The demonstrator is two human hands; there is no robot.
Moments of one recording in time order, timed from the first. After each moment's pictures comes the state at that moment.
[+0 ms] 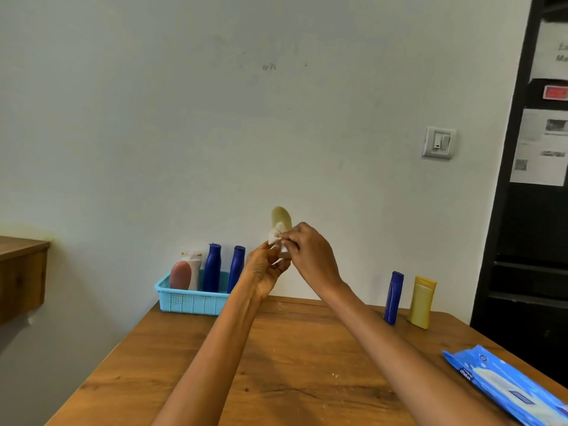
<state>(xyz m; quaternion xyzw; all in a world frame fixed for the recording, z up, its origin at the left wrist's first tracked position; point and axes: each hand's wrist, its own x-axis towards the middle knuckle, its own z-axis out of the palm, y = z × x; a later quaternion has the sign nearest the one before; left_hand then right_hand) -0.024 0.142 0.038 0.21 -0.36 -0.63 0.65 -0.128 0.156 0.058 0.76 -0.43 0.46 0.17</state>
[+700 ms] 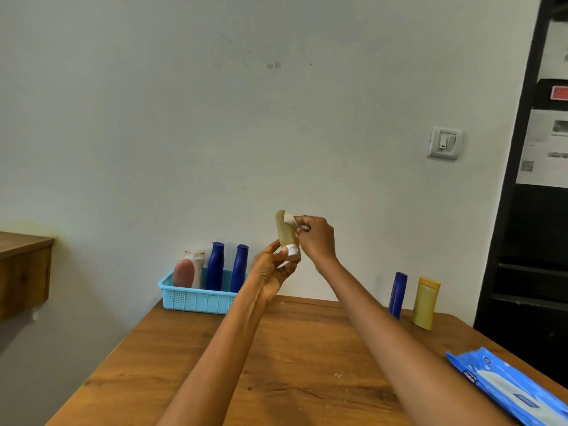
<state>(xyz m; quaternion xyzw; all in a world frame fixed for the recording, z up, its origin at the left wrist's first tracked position) -0.026 0.143 0.034 0.21 -0.35 -0.65 0.64 -0.120 0.134 0.085 0.65 -0.52 0.55 -0.07</state>
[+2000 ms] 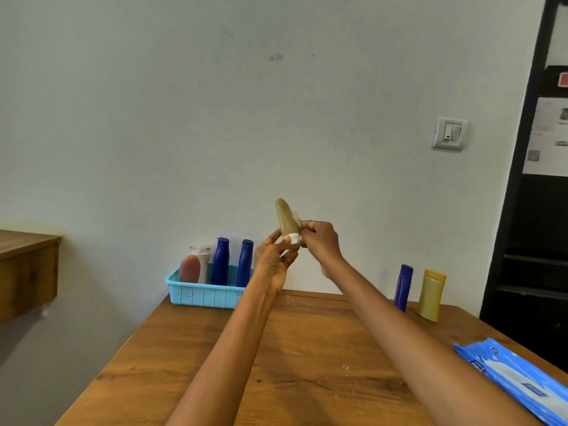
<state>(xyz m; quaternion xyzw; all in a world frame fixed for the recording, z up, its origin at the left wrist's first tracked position) -0.026 0.143 0.039 0.21 -0.33 -0.62 0.68 -0.121 0.133 0.069 0.62 -0.50 0.57 -0.20</state>
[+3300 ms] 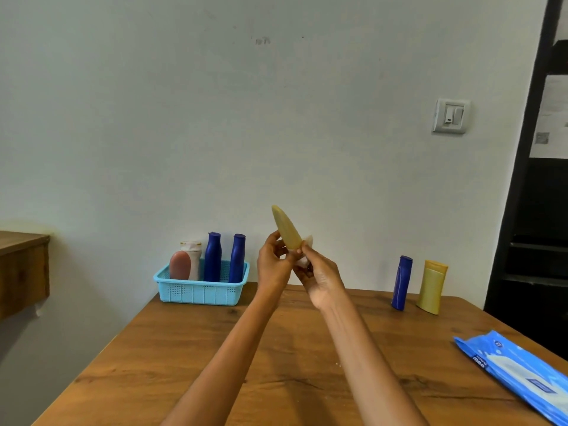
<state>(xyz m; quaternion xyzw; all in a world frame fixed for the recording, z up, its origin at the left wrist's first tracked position) -0.054 0.132 0.002 0.36 -0.55 -0.30 0.69 -0.137 0.152 0.013 0.34 -0.33 0.67 -0.57</state>
